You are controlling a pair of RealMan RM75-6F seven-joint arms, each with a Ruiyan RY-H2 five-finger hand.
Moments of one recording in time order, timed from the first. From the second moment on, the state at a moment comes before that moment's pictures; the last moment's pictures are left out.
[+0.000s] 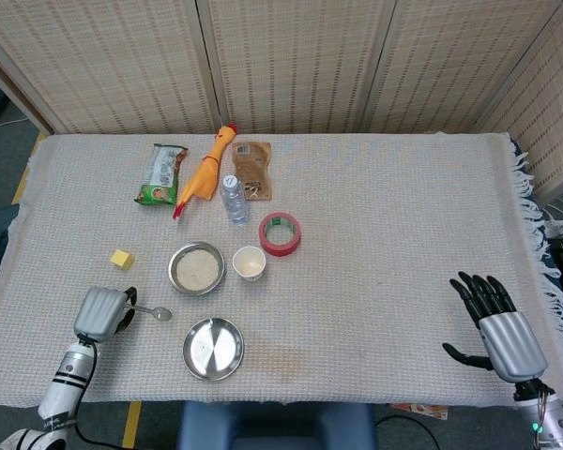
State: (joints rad) left arm -0.37 -1.52 -0.07 -1.26 1.41 1.21 0.32; right arm 0.10 -1.11 -0.02 -1.64 -1.66 1.47 -0.05
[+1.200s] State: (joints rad) left arm -0.71 -1.74 -0.17 -1.27 1.05 1.31 1.35; right arm 0.08 -1.08 -0.04 -1.65 -1.72 1.52 0.01
